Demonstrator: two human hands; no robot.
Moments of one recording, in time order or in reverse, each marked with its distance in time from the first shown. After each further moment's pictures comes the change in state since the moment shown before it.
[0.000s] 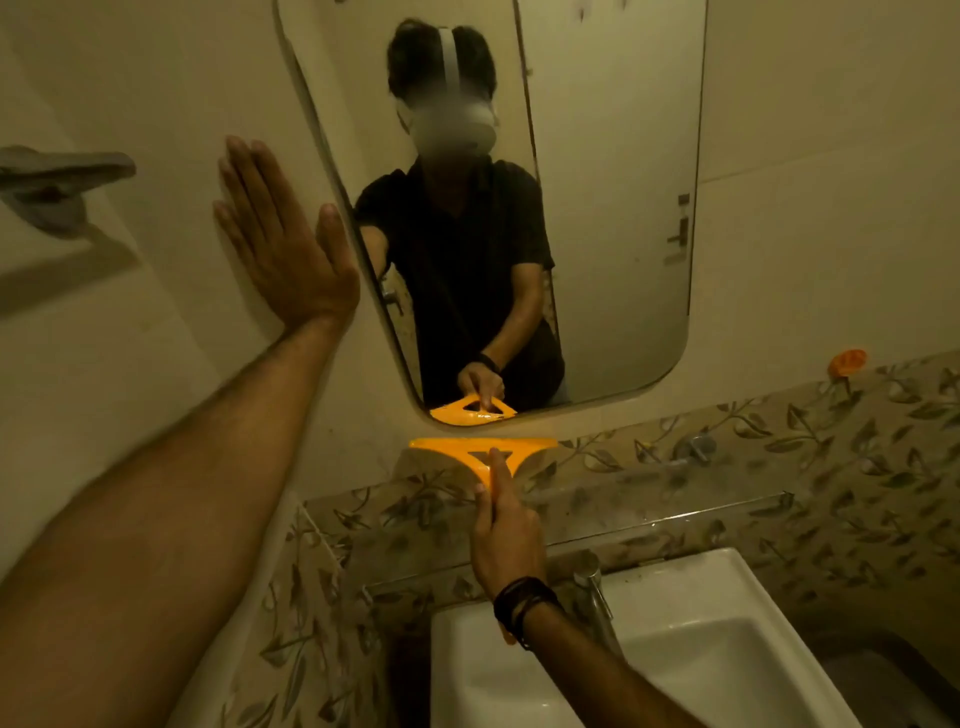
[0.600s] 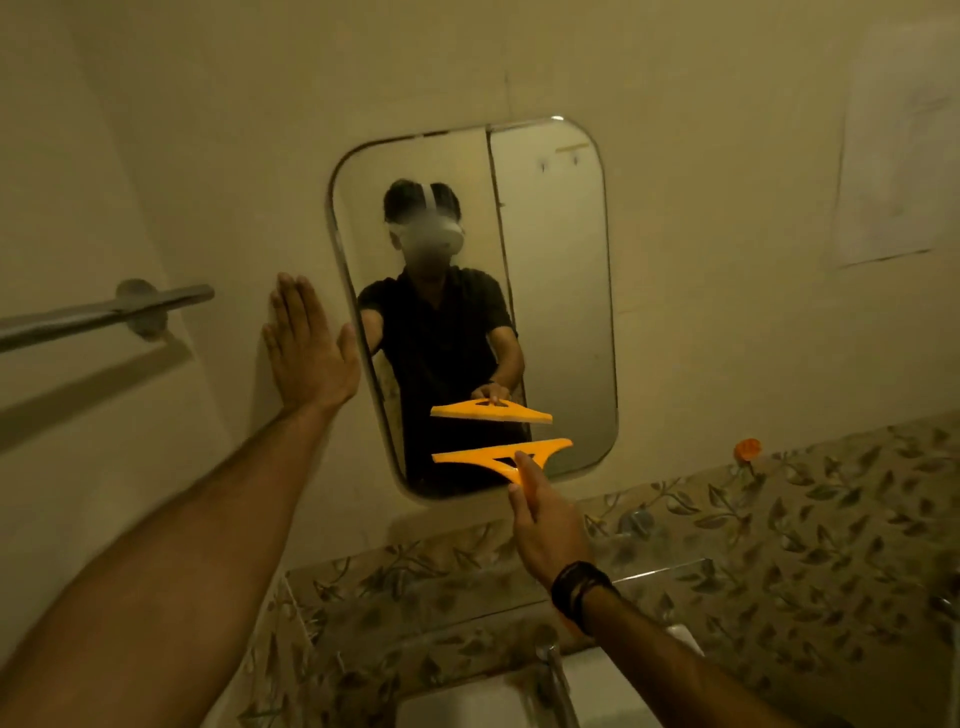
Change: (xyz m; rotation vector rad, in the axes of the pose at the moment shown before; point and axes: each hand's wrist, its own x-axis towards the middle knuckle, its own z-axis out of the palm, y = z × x) left_hand 0.015 0.014 -0.053 0.027 -0.493 -0.066; right_hand 0.020 -0.043 -0.133 -0.074 0.054 -0.200
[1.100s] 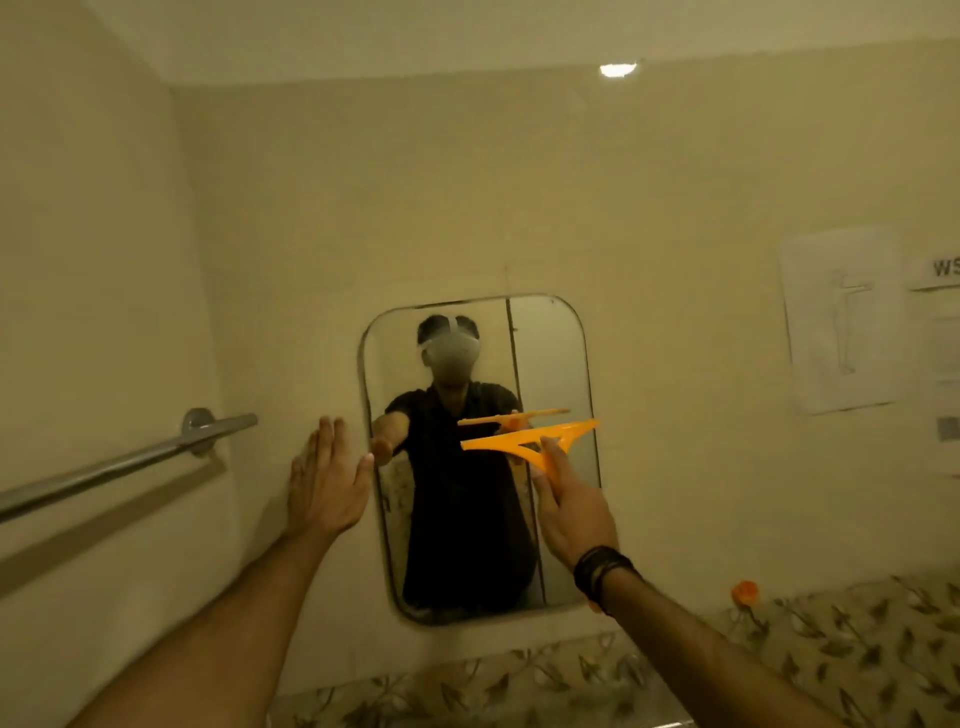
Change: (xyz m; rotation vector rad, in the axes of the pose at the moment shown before) left_hand -0.017 0.023 -0.051 0.007 -0.280 -0.034; right_hand 0.090 -0.077 -0.115 -0.107 0.177 -0.271
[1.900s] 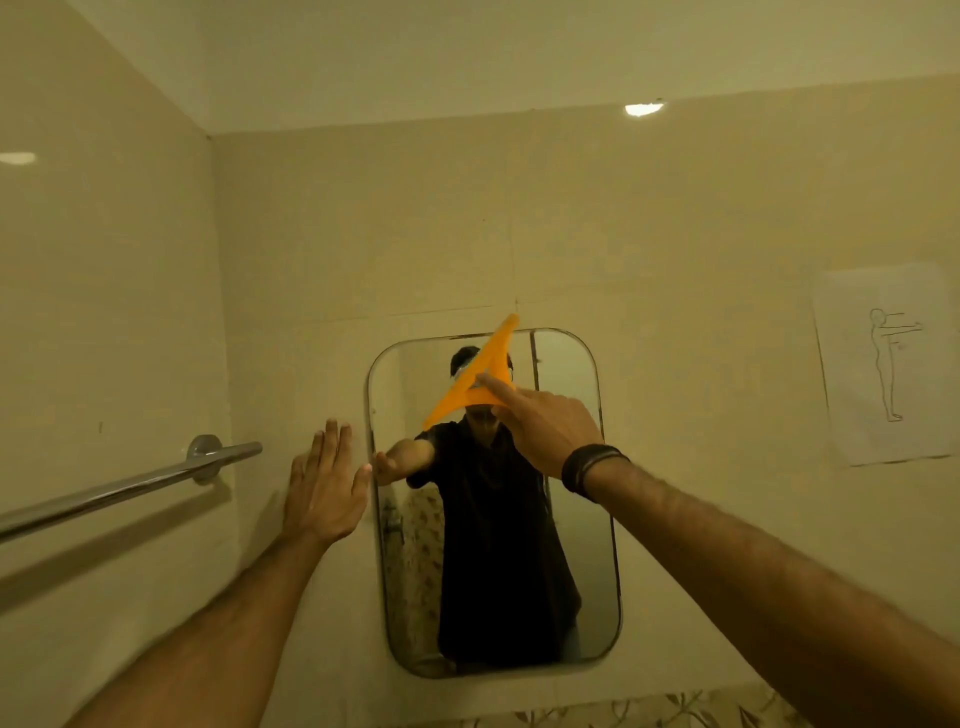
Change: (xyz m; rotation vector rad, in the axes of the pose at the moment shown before) left_hand 0.031 0.003 -0.007 0.141 0.074 0.026; right_hand 0.121 -0.066 -0.048 -0.452 -0.066 -0.606
